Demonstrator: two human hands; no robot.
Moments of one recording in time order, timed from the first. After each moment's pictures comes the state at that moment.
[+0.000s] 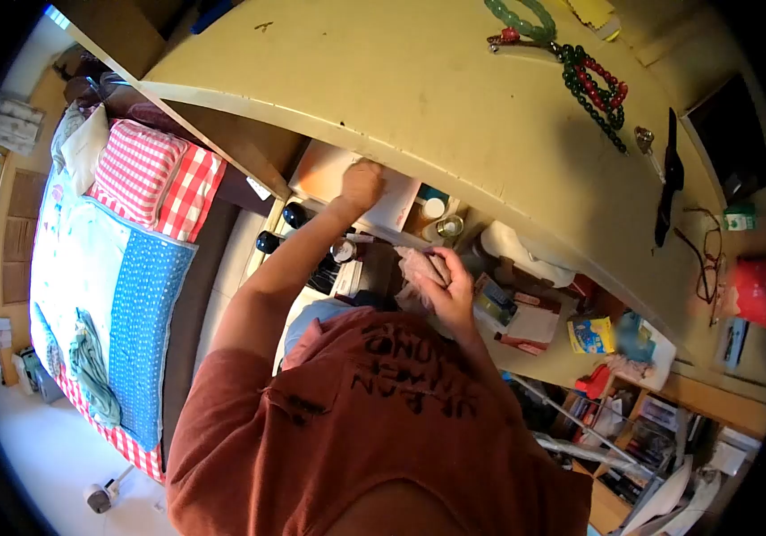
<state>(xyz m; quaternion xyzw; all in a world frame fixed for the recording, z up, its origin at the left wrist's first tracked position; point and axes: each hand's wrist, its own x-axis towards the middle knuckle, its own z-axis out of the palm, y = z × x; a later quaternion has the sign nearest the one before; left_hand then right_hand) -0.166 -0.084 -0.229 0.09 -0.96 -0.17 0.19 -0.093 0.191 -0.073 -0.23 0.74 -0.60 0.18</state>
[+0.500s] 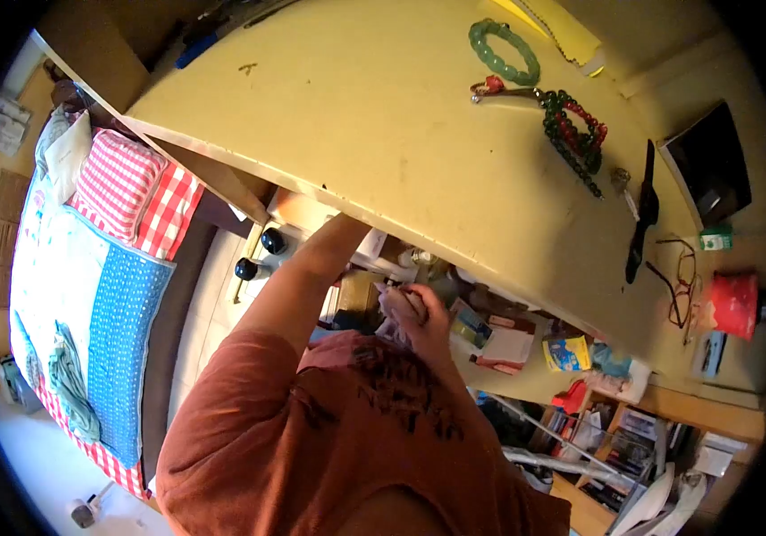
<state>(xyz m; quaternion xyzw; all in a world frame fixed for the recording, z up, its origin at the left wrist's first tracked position) -0.258 -0.025 -0.237 0.07 -0.99 -0.13 0.03 -0.086 0.195 -0.062 -0.23 0.80 -0.52 0.15</state>
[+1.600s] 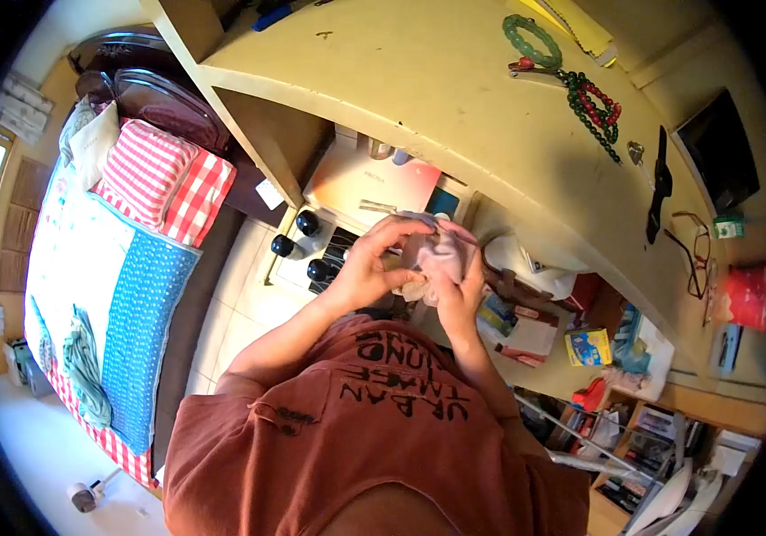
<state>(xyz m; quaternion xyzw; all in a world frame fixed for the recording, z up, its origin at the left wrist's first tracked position) -0.019 -0.017 -0.002 -0.04 -0.71 -0.69 0.16 -0.079 0.136 0.006 -0.25 0.63 -0.73 0.09</state>
